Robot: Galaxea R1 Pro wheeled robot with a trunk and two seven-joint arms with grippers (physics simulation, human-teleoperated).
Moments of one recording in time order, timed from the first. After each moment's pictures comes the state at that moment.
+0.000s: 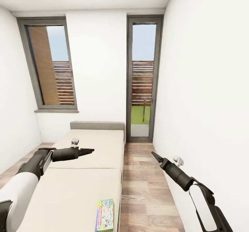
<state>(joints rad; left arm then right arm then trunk) -0.87 0.23 0.18 -0.53 -0.09 0.66 -1.46 -0.26 -0.02 -0.12 -1.39 -0.75 0.52 0.36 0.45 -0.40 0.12</state>
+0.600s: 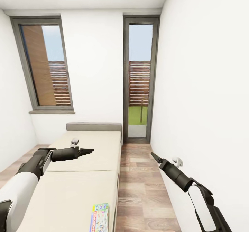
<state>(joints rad) -0.87 0.23 0.19 -0.53 -0.09 0.66 -1.46 -0.26 -0.01 -0.12 -1.37 -0.75 0.52 0.35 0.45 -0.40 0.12</state>
